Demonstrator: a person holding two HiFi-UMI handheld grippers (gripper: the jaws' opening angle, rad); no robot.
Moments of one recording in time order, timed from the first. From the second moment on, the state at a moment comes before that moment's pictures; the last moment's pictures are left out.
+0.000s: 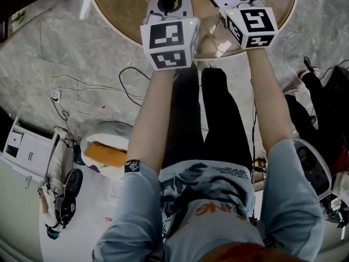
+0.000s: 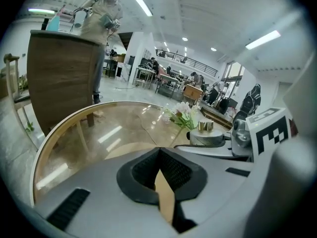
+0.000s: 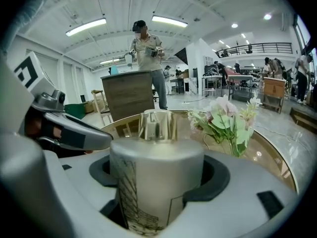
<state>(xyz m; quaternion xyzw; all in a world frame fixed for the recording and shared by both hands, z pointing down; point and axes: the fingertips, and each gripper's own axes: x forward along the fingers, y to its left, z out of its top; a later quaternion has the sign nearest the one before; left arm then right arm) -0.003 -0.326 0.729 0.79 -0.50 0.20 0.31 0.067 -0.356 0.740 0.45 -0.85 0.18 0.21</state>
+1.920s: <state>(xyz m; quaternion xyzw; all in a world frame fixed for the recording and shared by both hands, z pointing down) 0.007 -0.299 0.712 0.78 -0.51 0.19 0.31 0.091 -0.307 0.746 0.45 -0.84 0.20 0.22</state>
